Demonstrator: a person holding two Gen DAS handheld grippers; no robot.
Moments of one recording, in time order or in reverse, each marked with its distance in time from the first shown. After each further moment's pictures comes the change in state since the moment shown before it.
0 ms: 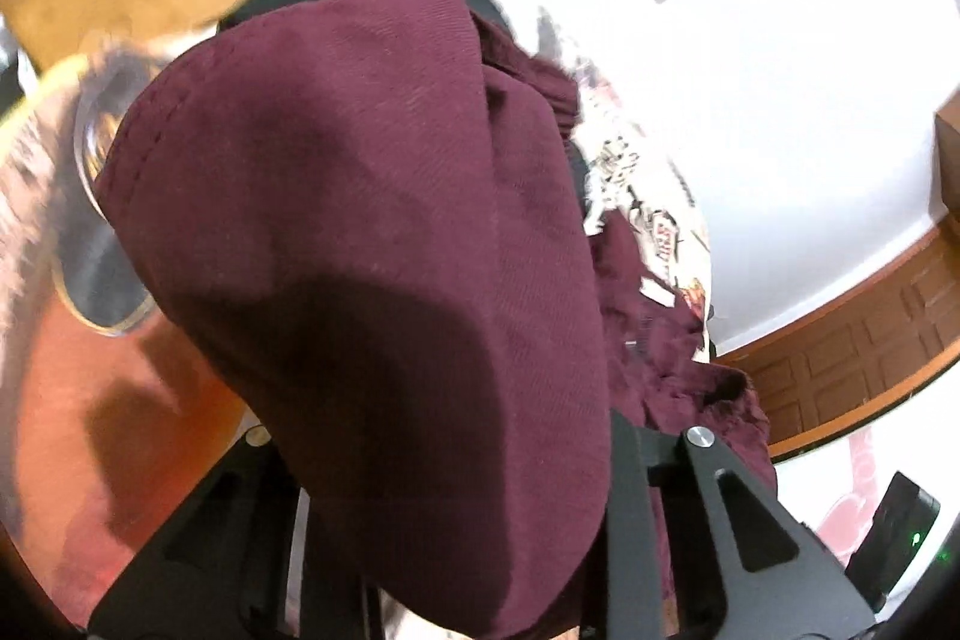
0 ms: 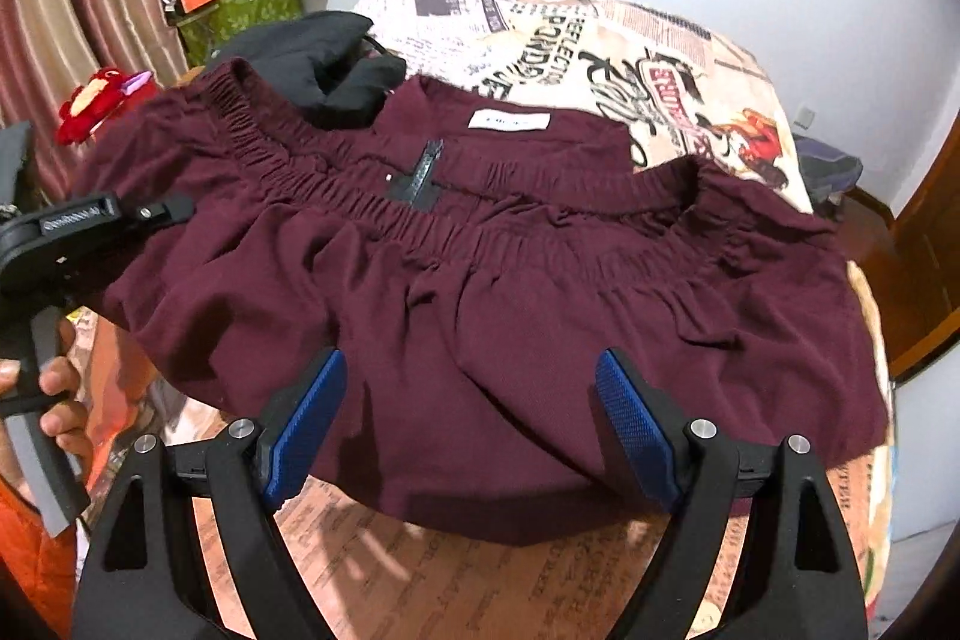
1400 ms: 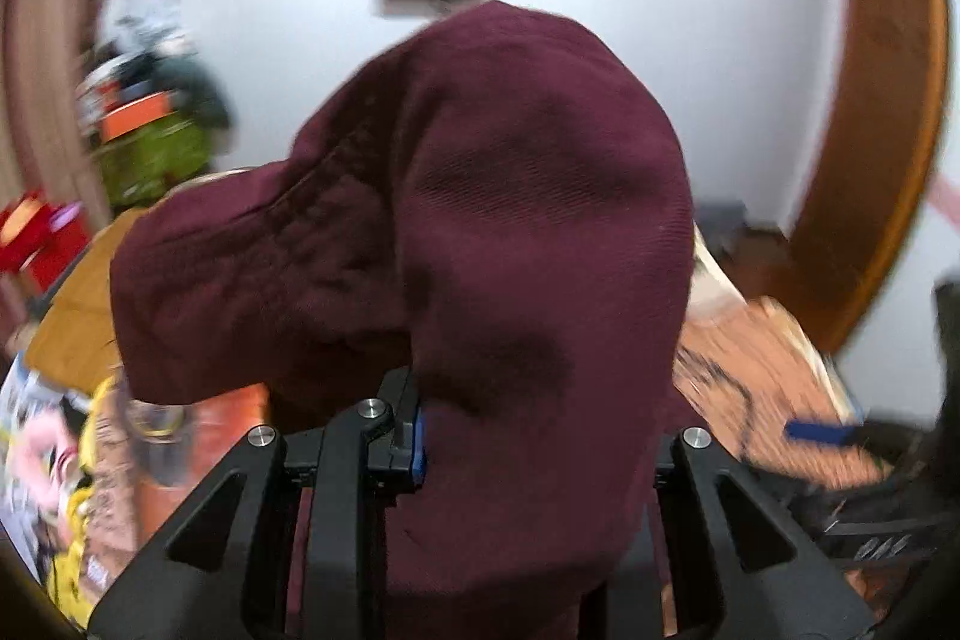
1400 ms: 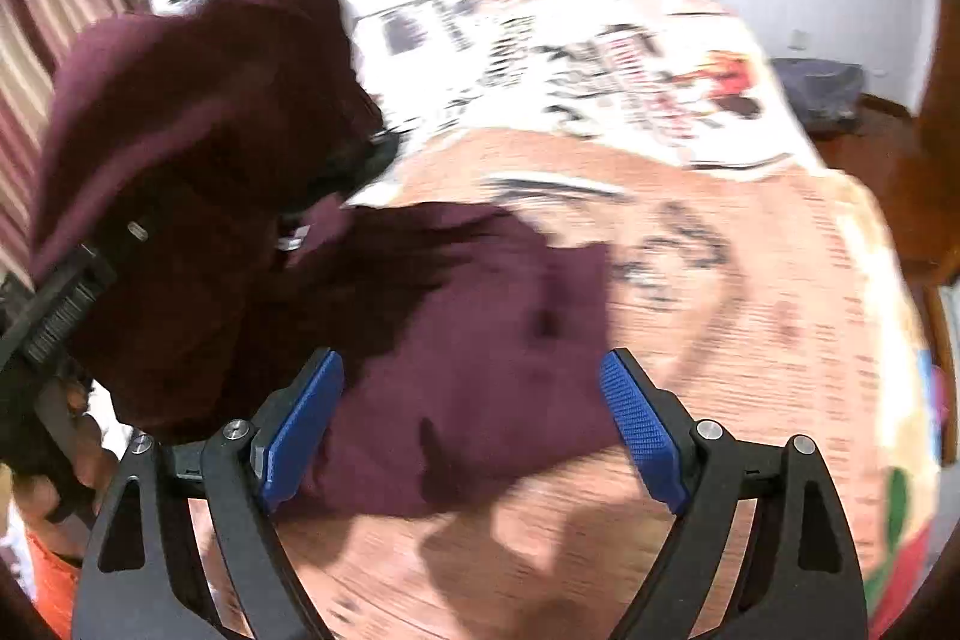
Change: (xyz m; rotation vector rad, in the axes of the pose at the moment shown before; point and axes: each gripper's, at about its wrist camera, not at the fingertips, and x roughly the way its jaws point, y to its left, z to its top) left arm -0.035 -0.179 -0.078 0.687 -0.153 0.142; right arm -0.032 -0.066 -0.026 0.246 -0.026 0.127
